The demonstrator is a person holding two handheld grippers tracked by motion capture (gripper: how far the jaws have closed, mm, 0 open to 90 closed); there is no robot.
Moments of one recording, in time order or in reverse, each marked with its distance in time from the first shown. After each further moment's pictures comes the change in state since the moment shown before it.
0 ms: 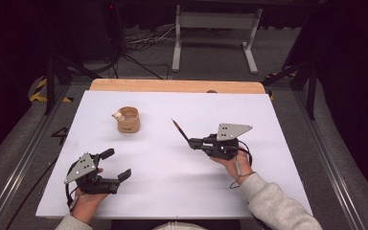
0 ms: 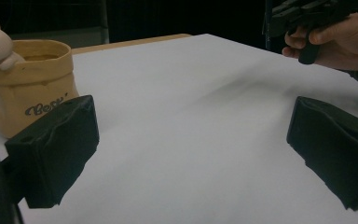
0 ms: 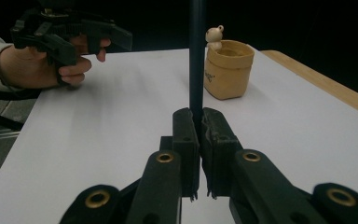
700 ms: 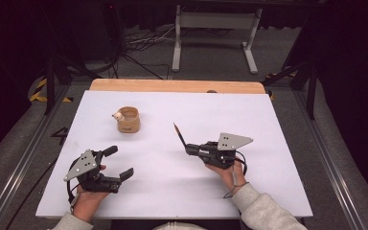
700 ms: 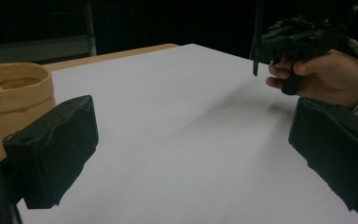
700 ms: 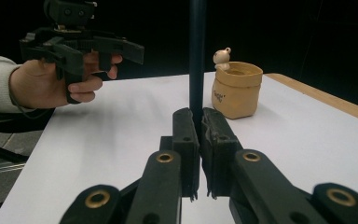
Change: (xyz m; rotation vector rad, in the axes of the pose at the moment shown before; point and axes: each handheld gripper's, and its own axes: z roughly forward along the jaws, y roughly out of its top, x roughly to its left) left arm -0.005 0.016 0.004 -0.027 -0.061 0.002; right arm 0.019 -0.020 0.007 -0.138 -0.007 0.032
